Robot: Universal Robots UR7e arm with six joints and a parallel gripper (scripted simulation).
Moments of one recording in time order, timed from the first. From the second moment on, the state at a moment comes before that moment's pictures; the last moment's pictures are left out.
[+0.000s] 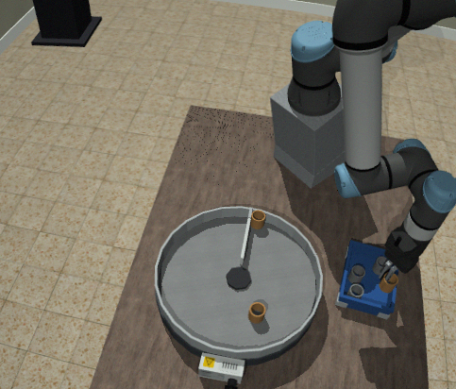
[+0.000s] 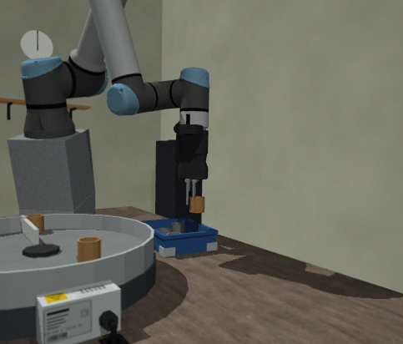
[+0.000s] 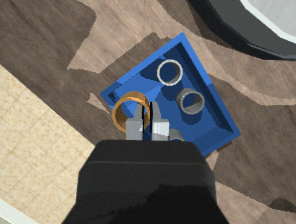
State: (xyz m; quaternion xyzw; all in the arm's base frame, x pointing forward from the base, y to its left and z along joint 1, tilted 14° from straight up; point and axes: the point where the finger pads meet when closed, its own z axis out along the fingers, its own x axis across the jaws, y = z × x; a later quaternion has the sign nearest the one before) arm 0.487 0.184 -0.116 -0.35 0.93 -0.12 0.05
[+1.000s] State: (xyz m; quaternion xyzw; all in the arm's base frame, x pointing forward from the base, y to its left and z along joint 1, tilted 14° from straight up) arm 0.483 0.188 -0.090 -0.35 0.93 -0.11 0.05
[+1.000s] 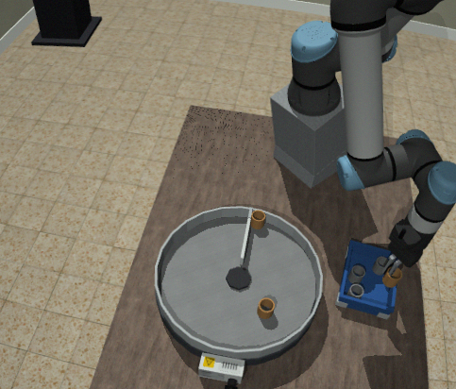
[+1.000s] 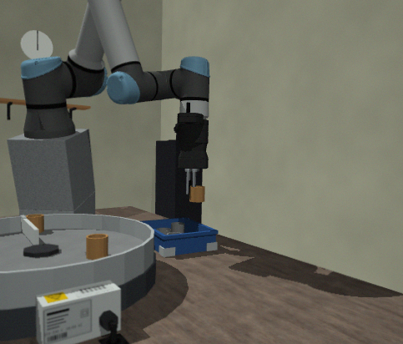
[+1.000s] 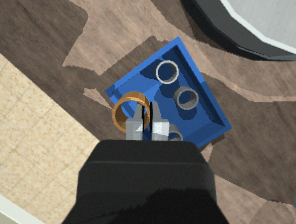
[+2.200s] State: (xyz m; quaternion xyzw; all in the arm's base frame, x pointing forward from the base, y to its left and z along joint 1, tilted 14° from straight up) arm 0.482 0.184 -0.089 -0.35 0.93 -0.11 0.05
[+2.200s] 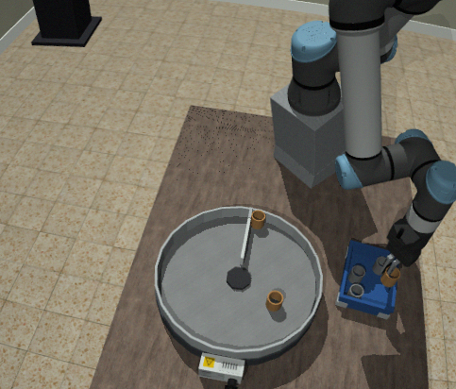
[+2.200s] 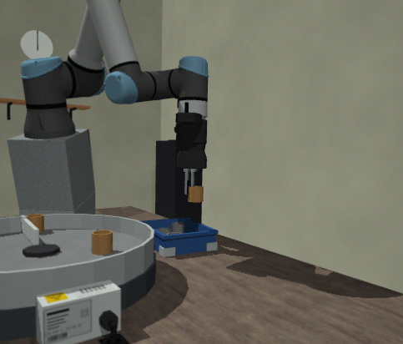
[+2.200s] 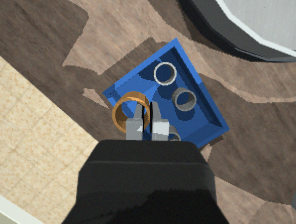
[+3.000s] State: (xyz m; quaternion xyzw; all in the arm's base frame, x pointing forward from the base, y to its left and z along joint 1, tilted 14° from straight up) arm 0.470 0.136 -0.082 -0.35 0.93 -0.12 0.05
